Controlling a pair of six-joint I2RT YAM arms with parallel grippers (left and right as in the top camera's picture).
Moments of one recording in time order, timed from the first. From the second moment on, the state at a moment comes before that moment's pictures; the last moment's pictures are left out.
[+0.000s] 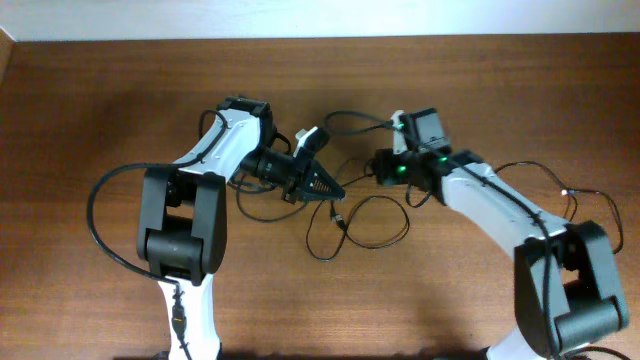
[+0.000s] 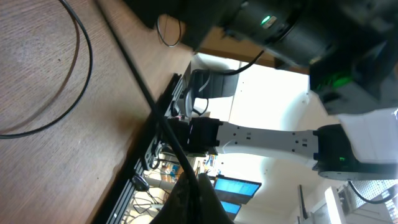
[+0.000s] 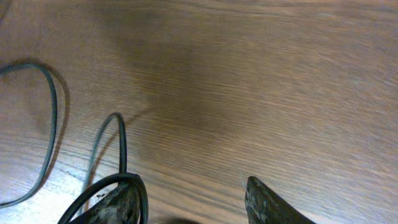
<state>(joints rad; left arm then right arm) -0.22 2.16 1.59 -1.57 1.33 0.50 0.30 1.78 1.10 -0.35 -0.12 0.25</state>
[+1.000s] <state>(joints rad) -0.21 2.16 1.58 -0.87 1.14 0.09 0.05 1.75 1.11 -0.70 -0.37 0.17</state>
